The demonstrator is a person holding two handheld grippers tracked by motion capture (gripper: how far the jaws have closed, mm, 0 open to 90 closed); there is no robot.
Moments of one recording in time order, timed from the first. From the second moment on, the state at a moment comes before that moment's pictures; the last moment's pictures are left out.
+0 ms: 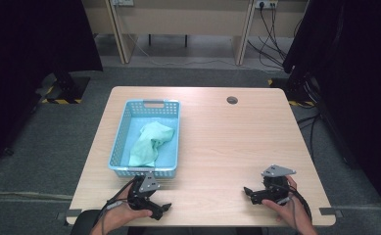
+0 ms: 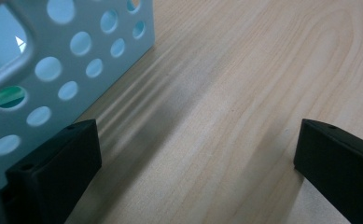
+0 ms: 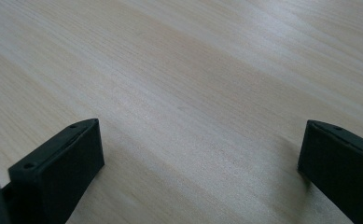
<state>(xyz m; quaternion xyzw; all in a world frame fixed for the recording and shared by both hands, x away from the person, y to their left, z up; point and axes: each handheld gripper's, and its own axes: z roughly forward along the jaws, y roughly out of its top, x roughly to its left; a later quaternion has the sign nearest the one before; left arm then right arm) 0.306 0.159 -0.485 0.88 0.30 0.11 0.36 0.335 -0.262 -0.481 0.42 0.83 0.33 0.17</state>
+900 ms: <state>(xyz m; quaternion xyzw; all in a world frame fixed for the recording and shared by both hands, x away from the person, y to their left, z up) 0.306 0.160 -0.483 0.88 0.30 0.11 0.35 0.335 -0.262 -0.481 0.42 0.83 0.33 0.17</state>
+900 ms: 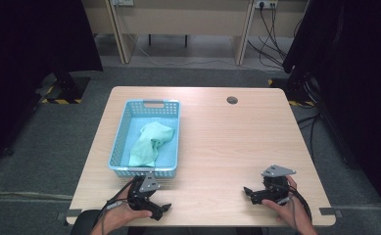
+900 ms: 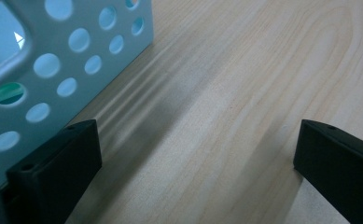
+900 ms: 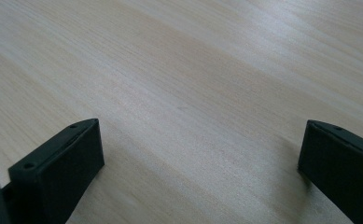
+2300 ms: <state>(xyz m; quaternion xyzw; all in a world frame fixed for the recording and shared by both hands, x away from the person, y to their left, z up) 0.291 0.153 -0.449 0.87 0.29 0.08 0.40 0.335 -0.262 -0.481 0.42 0.83 0.33 0.17</state>
